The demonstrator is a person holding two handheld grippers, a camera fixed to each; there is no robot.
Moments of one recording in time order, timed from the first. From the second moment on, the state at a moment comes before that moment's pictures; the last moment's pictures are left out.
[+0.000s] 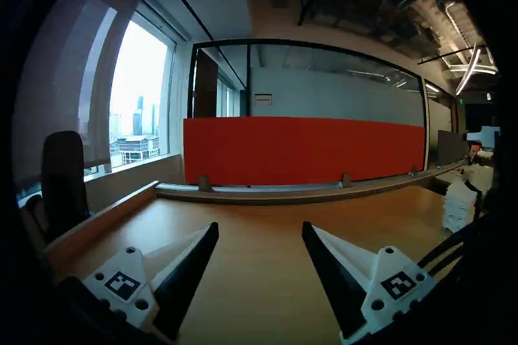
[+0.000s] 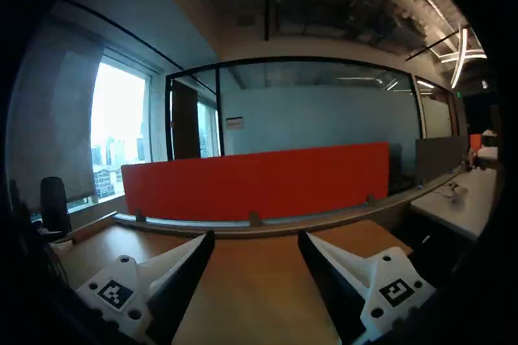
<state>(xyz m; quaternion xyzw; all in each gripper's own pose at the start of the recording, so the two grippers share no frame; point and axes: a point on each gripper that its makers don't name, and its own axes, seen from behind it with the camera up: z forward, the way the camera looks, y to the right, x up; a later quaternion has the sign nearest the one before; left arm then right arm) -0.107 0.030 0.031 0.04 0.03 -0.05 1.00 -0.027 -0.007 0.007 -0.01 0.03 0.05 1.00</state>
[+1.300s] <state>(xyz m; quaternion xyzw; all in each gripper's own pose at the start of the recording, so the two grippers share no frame) -0.179 0.021 0.037 0.06 0.08 -0.04 0.99 -0.074 -0.017 0.010 -0.01 0.02 0.03 1.00</state>
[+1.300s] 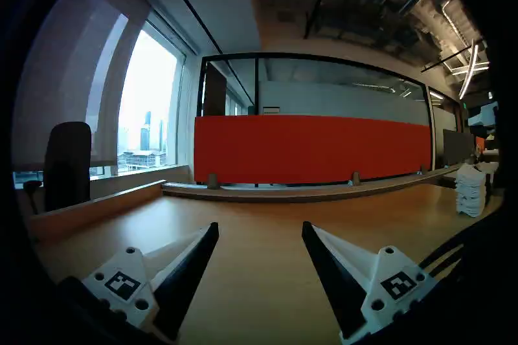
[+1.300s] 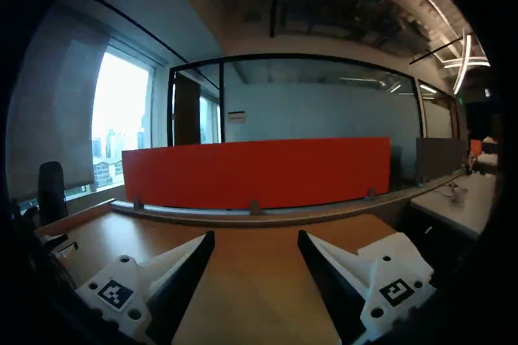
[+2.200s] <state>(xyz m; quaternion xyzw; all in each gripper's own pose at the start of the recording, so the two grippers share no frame) -0.192 0.015 0.039 0.07 0.06 -0.04 0.99 -0.080 -0.021 0.002 -0.01 0.01 0.03 1.00</state>
